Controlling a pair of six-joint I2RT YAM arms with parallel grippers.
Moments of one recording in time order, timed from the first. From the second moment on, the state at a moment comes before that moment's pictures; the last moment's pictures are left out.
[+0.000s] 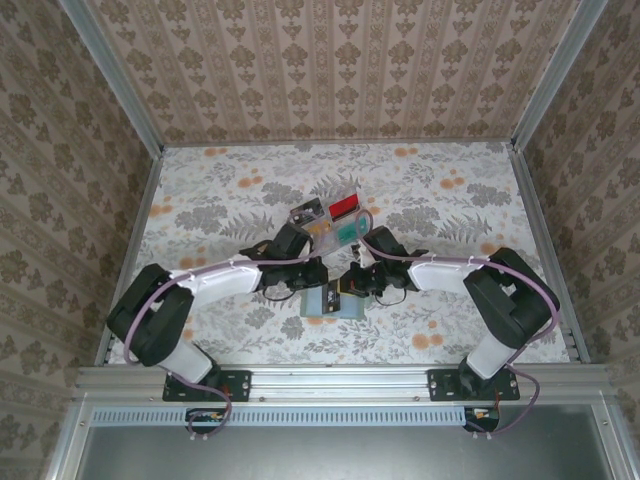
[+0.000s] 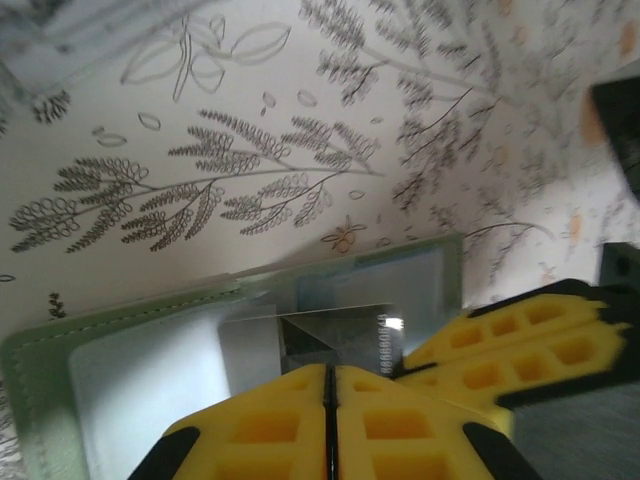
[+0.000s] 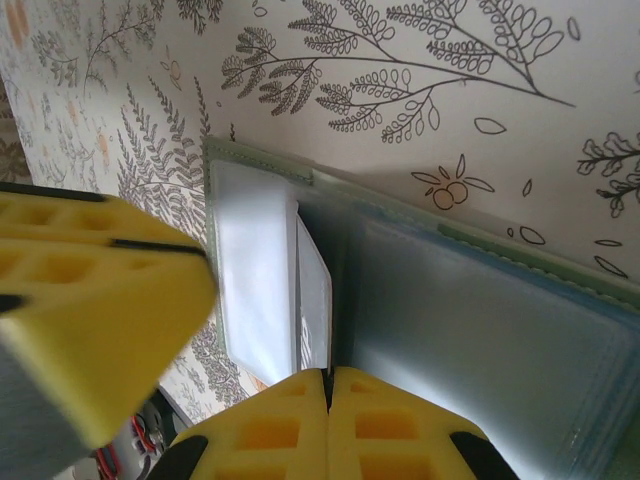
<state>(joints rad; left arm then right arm) -0.78 1.57 0.80 -0.20 0.32 -0.78 0.60 1.65 0.75 -0.06 -0.56 0.81</state>
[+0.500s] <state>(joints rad) -0.81 1.65 0.84 -0.26 0.25 -0.79 0.56 1.63 0.75 -0.09 -0.57 0.75</state>
